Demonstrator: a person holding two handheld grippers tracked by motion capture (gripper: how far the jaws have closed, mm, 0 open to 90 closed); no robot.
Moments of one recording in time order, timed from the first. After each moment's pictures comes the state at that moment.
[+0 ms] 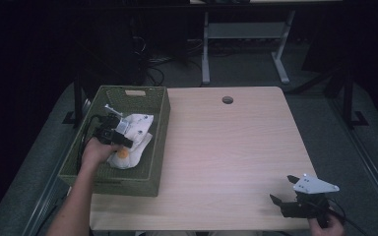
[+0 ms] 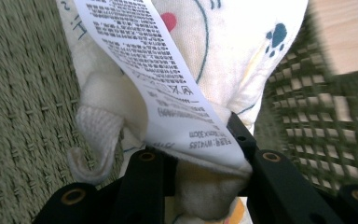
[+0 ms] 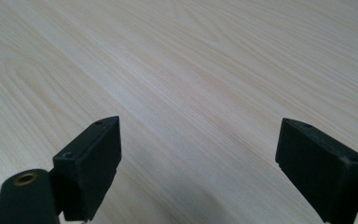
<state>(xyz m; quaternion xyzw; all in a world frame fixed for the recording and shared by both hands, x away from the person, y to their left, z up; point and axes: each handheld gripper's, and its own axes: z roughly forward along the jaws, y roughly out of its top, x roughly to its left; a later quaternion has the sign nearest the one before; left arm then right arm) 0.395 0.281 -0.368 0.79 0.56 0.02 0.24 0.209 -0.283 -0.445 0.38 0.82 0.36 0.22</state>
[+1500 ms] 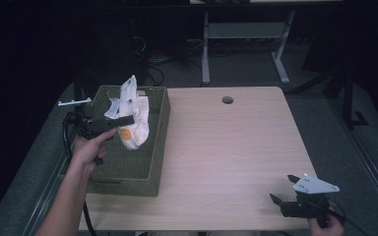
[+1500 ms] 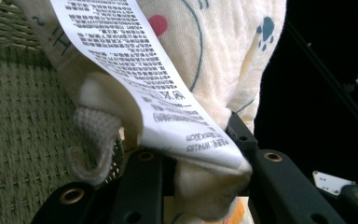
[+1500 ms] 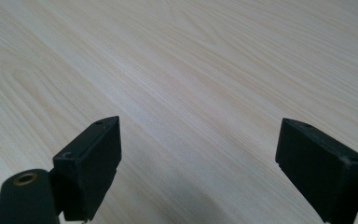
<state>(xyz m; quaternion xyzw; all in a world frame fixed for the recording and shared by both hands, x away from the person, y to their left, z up) 0.365 0.296 -0.322 0.64 0.51 -0.07 0.57 0.209 -0.282 -0.444 0.38 0.82 0.36 0.23</state>
